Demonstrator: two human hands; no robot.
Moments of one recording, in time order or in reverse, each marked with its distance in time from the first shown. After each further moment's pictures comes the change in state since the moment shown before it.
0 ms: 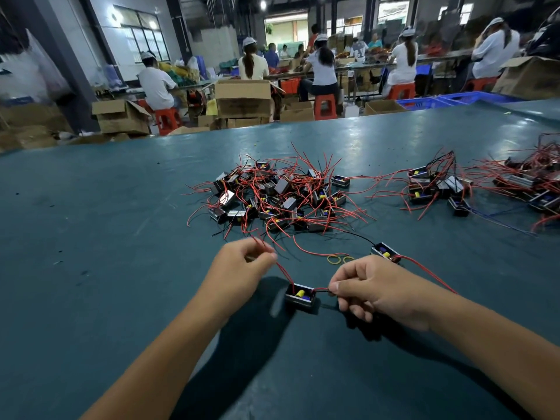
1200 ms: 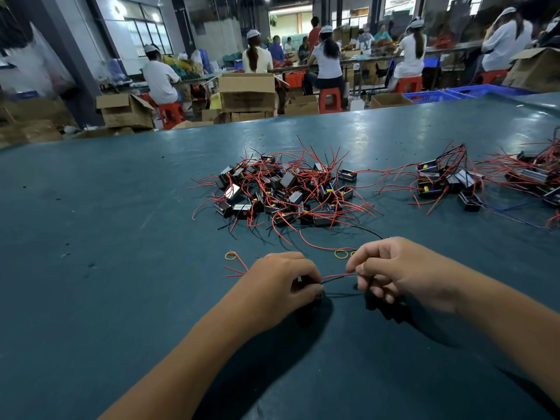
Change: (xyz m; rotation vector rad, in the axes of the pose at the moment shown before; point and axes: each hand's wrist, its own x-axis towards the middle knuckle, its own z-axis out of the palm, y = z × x) left_hand -0.009 0.001 0.015 0.440 -0.355 0.546; right_hand -0.001 -0.011 -0.020 -0.048 0.072 0.034
